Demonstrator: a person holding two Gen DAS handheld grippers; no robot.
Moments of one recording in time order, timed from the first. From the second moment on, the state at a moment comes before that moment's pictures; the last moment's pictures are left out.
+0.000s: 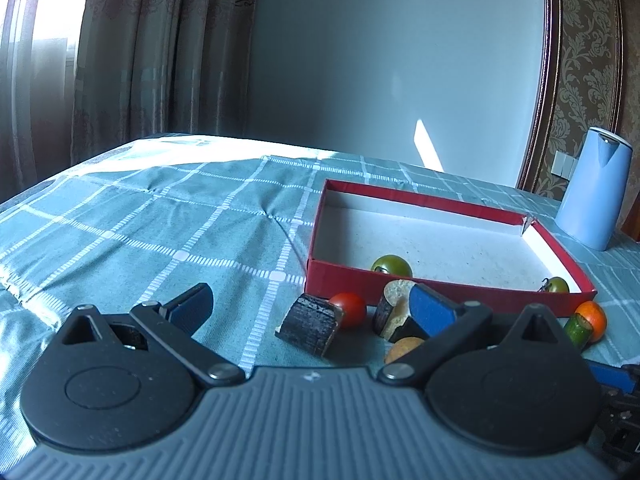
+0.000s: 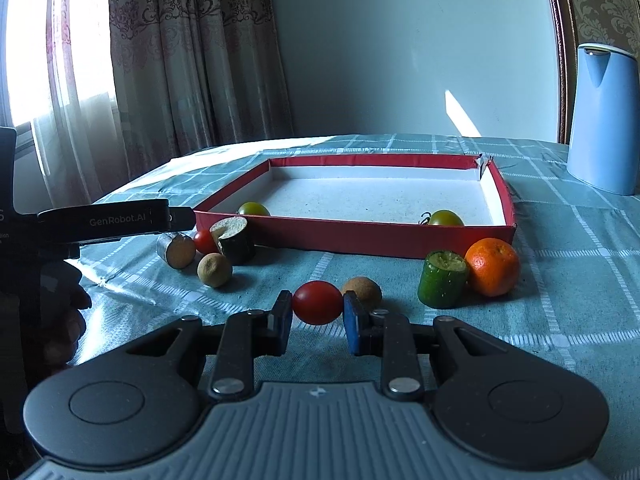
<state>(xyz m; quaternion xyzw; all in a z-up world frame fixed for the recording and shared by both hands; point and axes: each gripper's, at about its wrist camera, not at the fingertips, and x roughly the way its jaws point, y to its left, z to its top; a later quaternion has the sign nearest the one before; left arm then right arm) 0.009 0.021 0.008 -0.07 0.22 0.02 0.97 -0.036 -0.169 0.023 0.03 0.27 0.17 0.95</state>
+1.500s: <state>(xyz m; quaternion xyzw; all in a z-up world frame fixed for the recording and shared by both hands) 0.009 0.019 0.008 -0.07 0.22 0.01 0.97 0.073 -0.173 0.023 -0.04 0.27 0.08 0.96</state>
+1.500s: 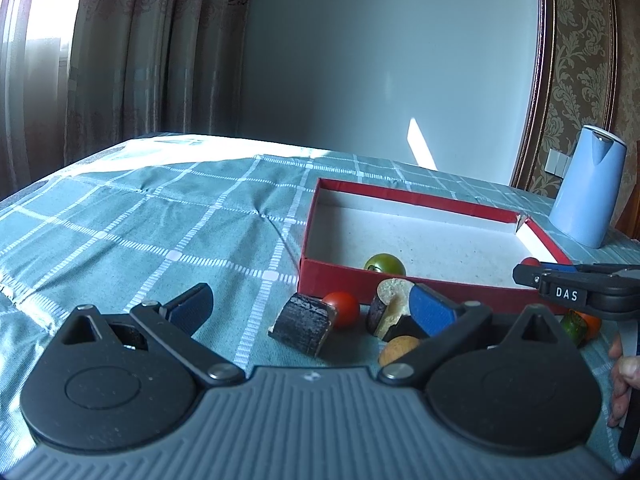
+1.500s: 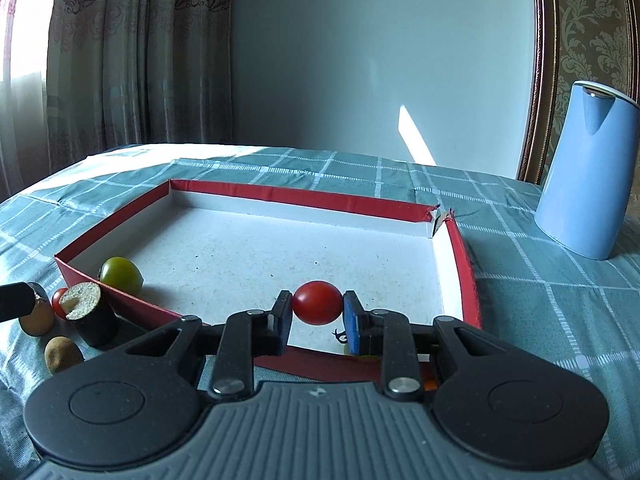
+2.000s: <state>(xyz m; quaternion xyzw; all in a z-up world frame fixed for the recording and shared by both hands) 0.011 0.022 0.007 -0.07 0.22 0.02 0.97 0.060 -0.189 0.030 0.02 0.25 0.09 0.96</state>
